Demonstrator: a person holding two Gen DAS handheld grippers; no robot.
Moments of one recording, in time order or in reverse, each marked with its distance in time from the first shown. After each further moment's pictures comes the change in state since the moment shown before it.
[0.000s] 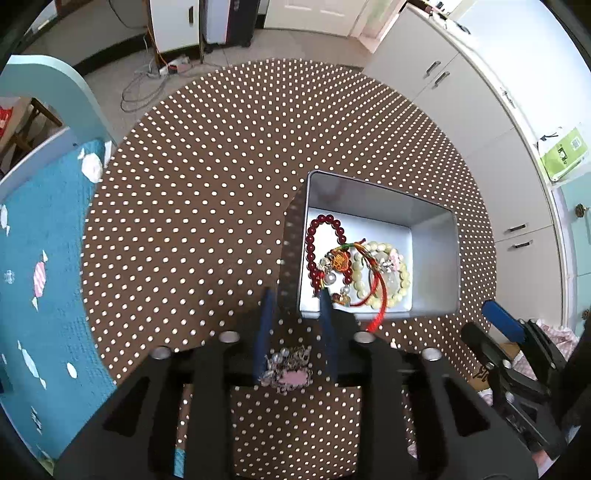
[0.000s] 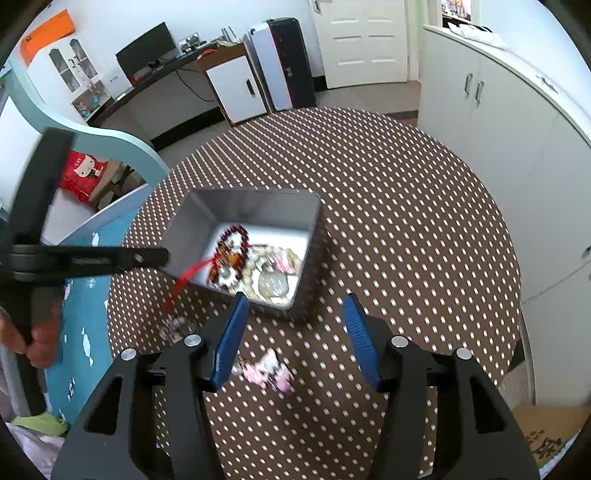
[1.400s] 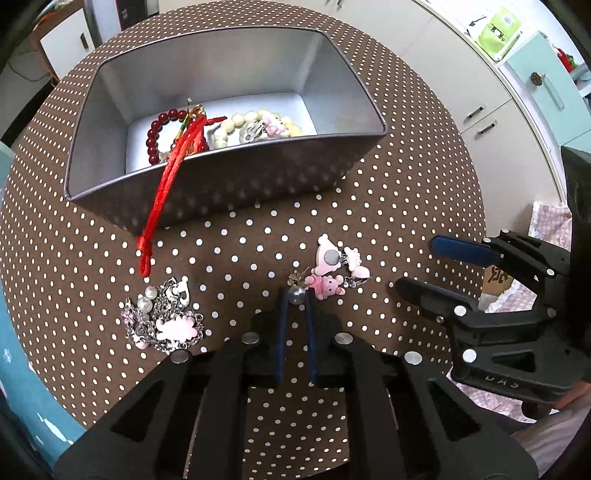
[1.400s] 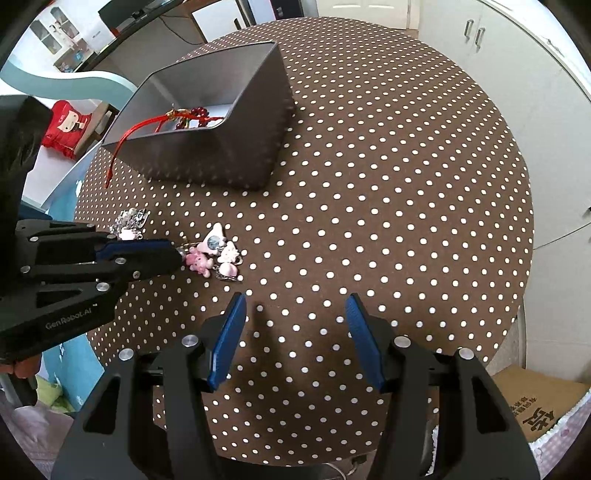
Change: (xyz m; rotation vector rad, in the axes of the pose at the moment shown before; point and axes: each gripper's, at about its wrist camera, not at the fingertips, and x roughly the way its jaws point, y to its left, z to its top) left arm 0.067 -0.092 -0.083 0.361 0.136 -0.082; right arm 0.027 -0.018 -0.070 -0.008 0.225 -0.018
